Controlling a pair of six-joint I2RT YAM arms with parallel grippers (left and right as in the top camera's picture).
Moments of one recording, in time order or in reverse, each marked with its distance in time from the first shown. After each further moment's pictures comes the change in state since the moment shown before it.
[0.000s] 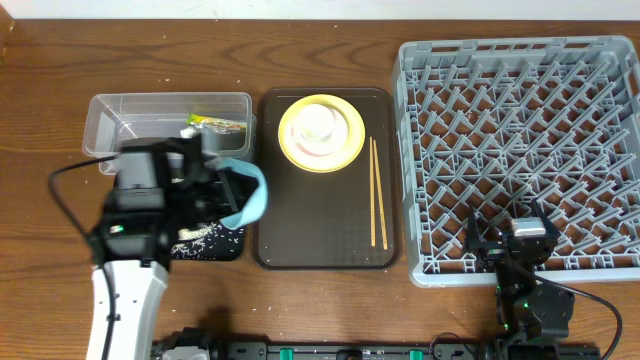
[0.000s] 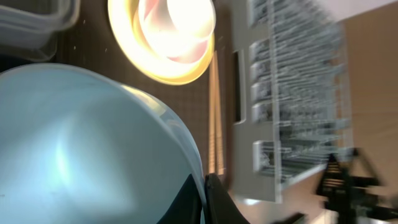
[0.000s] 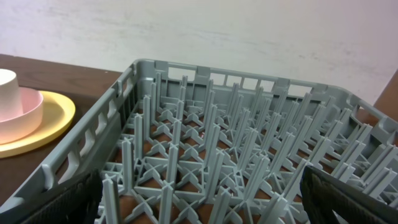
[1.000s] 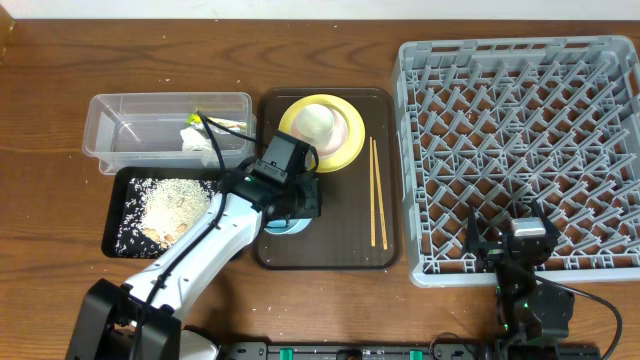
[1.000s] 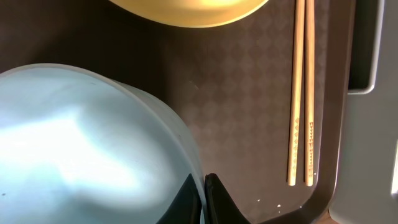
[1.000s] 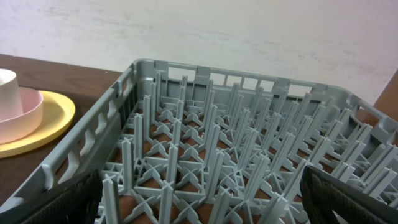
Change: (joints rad) left arm -0.478 0.434 0.000 0.195 -0.419 -0.108; right arm 0.000 0.000 0.000 0.000 0.000 0.000
